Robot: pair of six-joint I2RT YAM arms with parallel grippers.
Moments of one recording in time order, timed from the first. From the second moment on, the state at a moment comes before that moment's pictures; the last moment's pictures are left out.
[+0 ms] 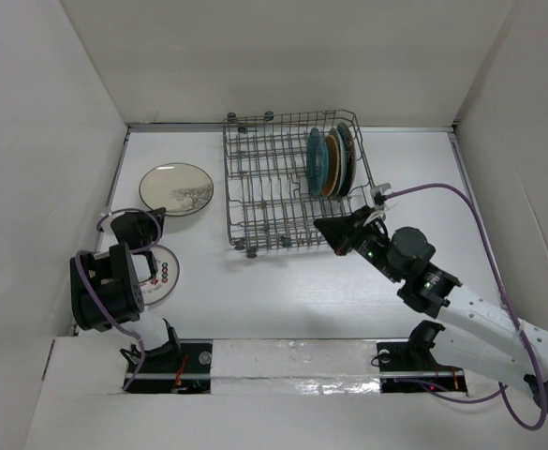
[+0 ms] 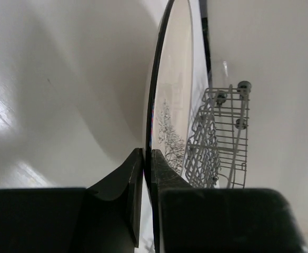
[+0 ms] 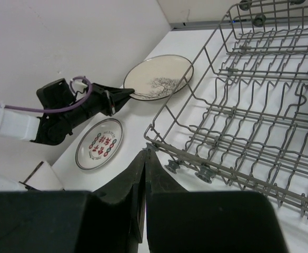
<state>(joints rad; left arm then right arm) 0.31 1.57 0.39 0.82 0.16 -1.20 0.84 0.81 0.60 0.27 0.11 0.49</state>
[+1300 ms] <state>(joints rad) 0.39 0.80 0.29 0.77 0.80 -1.32 0.81 1.67 1.29 0.22 -0.01 0.48</state>
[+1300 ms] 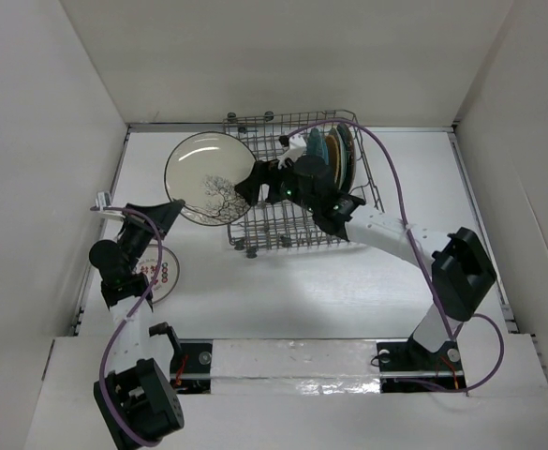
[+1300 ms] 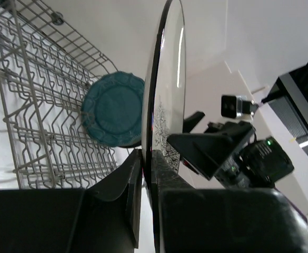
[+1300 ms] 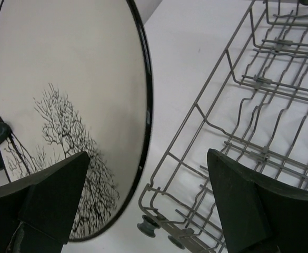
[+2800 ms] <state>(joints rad) 0.38 0.98 0.36 0.90 1.03 -1.26 0.62 1.65 1.43 0.10 0.34 0.28</state>
